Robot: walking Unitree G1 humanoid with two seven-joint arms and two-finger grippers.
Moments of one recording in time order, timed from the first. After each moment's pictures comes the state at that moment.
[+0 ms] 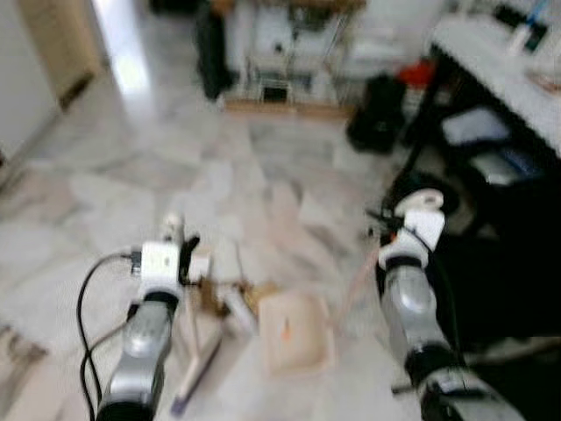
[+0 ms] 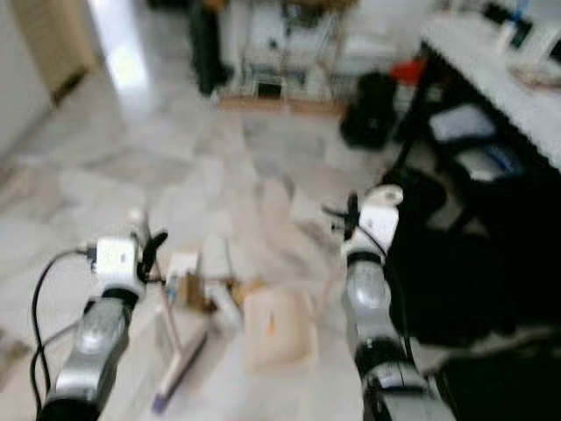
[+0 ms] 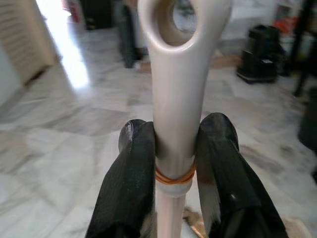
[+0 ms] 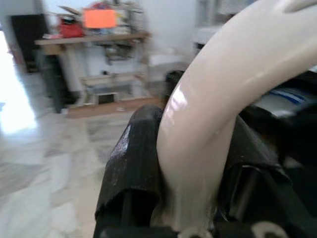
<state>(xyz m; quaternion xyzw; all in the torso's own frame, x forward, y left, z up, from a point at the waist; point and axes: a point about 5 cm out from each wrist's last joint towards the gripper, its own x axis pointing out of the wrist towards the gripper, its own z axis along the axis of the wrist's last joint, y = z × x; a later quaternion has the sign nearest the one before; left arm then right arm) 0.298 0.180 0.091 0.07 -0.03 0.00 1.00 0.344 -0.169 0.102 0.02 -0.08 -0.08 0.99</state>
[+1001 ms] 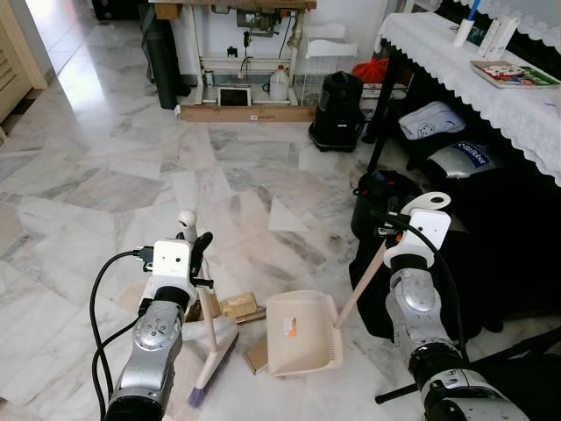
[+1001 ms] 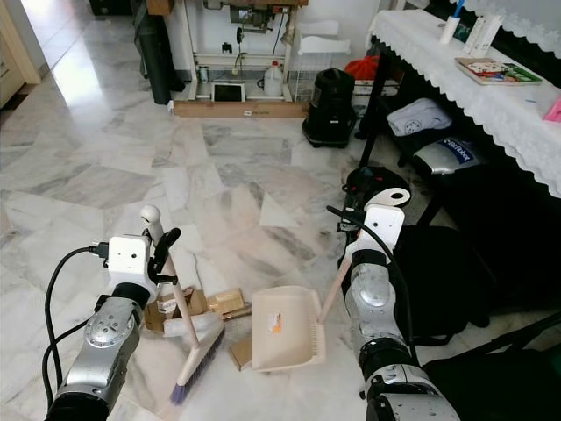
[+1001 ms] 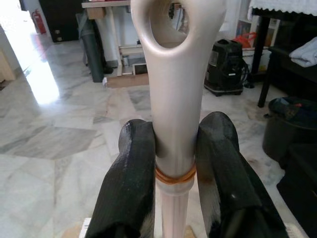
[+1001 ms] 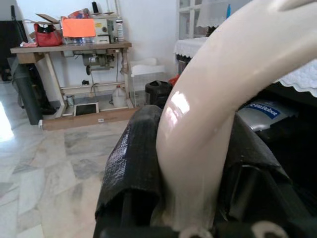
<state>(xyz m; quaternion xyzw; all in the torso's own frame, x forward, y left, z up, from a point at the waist) 0.299 0.170 0.093 0.06 -0.04 -0.02 1.00 0.343 -0.176 0.102 0.00 -0.08 -0.09 0.99</state>
